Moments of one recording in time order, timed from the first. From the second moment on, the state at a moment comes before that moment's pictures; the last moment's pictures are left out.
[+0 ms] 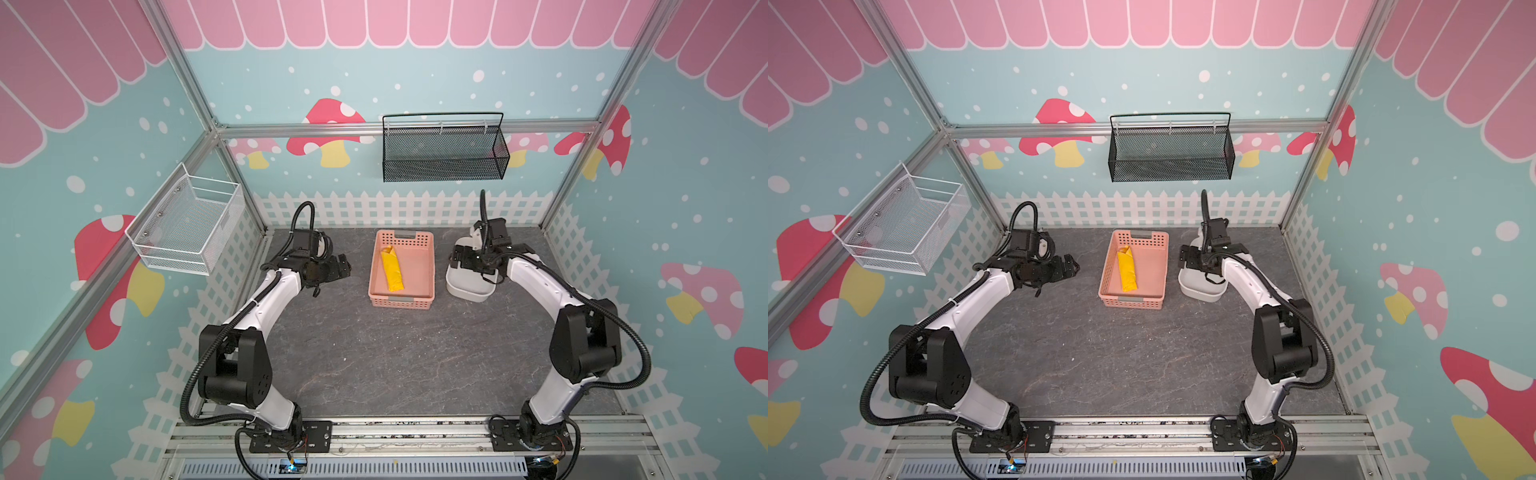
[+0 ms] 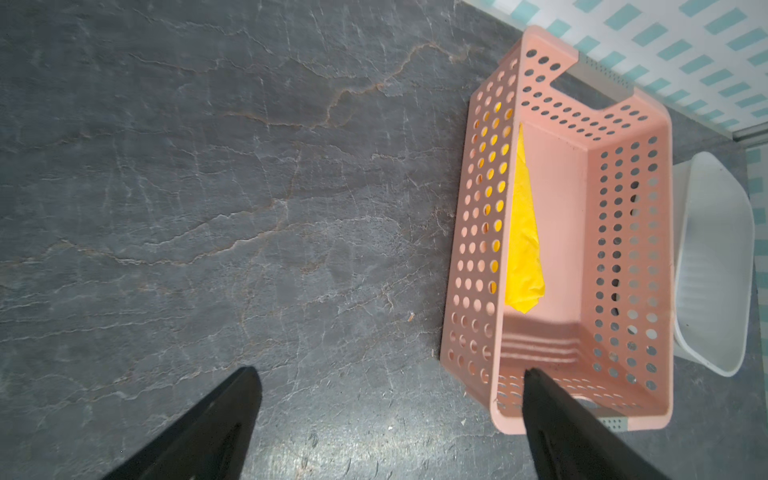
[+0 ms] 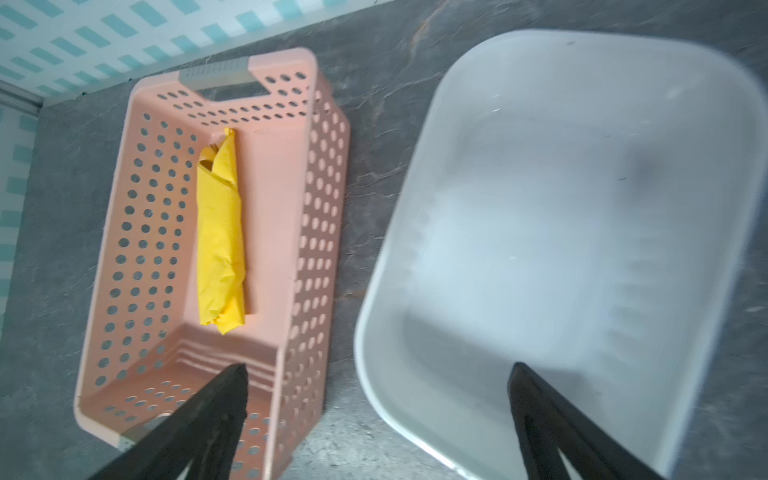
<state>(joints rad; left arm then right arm) -0.10 1.57 1.22 -0.55 0.17 -0.39 0.18 1.70 1.36 -0.53 -0.13 0.32</state>
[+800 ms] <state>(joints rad) -0.10 1.51 0.98 -0.30 -0.10 -0.44 -0.12 1.69 1.04 -0.24 0.07 0.19</state>
